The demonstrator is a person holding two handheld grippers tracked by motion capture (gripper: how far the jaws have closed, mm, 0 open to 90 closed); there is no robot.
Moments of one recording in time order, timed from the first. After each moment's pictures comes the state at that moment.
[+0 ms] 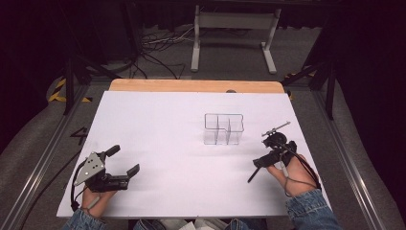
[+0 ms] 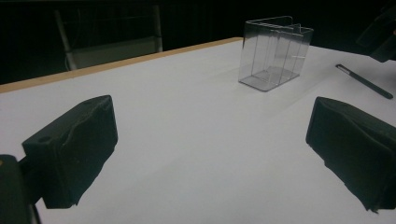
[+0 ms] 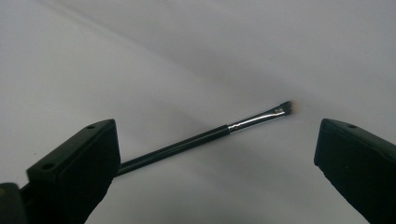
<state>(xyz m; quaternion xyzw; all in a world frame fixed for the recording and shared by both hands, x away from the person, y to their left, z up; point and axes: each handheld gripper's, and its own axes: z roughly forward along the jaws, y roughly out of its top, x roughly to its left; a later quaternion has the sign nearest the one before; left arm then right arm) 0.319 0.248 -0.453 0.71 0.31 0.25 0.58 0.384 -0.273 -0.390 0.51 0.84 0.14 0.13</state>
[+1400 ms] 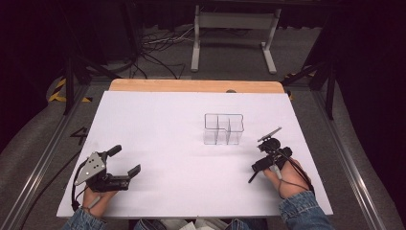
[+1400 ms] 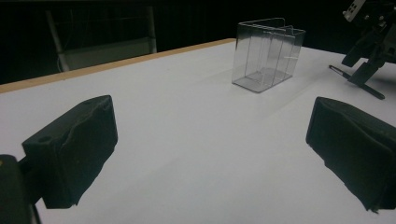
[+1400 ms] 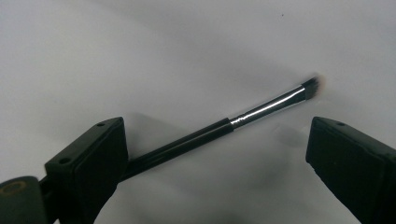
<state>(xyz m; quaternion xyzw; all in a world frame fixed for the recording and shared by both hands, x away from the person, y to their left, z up) 0.319 0.245 -0.453 0.71 0.30 0.24 0.59 0.393 -0.270 -0.426 0.54 0.83 0.08 0.12</state>
